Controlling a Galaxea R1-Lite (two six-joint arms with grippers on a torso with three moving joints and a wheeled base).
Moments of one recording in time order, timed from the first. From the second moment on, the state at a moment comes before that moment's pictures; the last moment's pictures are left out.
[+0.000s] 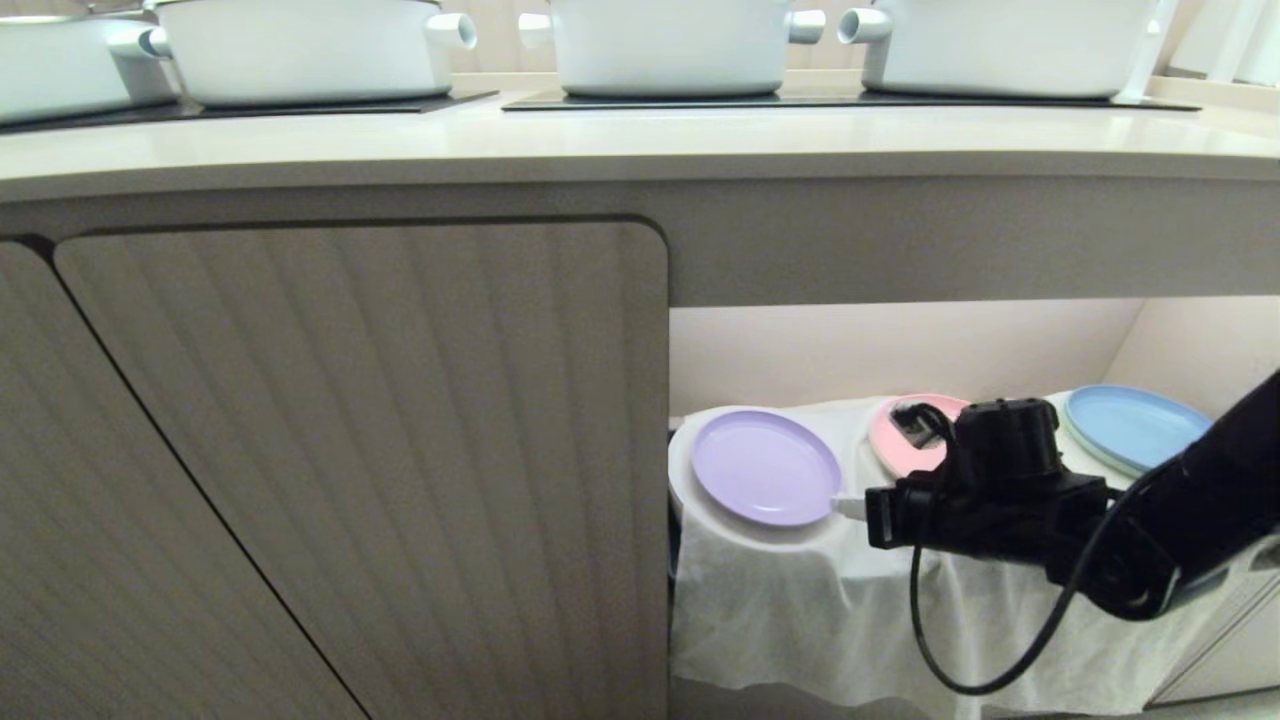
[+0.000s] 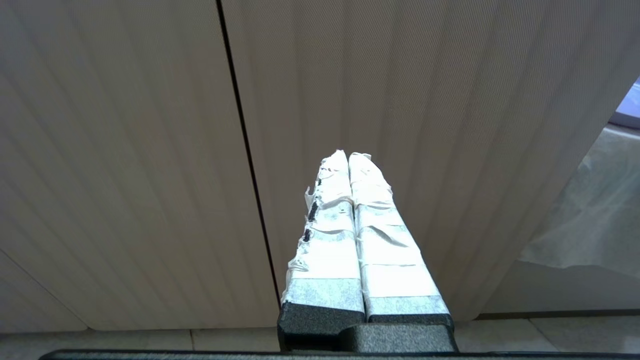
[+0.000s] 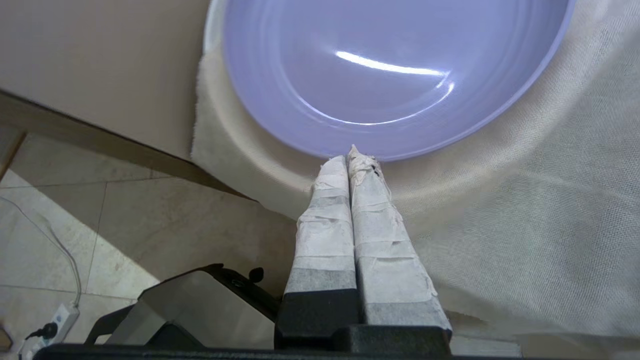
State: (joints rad) left arm 0.00 0.00 0.00 0.00 0.00 0.00; right arm 0.26 2.03 -0.70 -0.74 0.37 0.16
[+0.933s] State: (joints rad) left arm 0.00 0.00 0.00 0.00 0.00 0.00; right arm 0.20 2.12 -1.01 -0.36 0.37 0.18
